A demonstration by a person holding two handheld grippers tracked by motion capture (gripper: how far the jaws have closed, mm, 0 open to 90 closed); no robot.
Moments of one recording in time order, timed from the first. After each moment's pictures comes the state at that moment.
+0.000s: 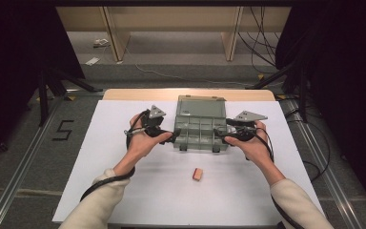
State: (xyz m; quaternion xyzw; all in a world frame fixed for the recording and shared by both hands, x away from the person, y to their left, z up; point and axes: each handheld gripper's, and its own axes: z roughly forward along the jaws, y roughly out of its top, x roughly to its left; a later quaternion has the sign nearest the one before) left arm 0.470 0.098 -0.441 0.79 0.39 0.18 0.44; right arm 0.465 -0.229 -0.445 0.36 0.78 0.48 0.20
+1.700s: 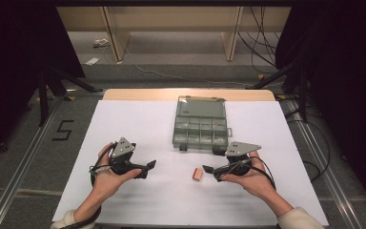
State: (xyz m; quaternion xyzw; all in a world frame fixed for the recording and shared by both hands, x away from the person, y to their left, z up) left arm 0.370 0.171 -0.458 0.78 0.38 0.18 0.46; right arm 0.377 -0.202 -0.460 0.25 0.83 0.48 0.12
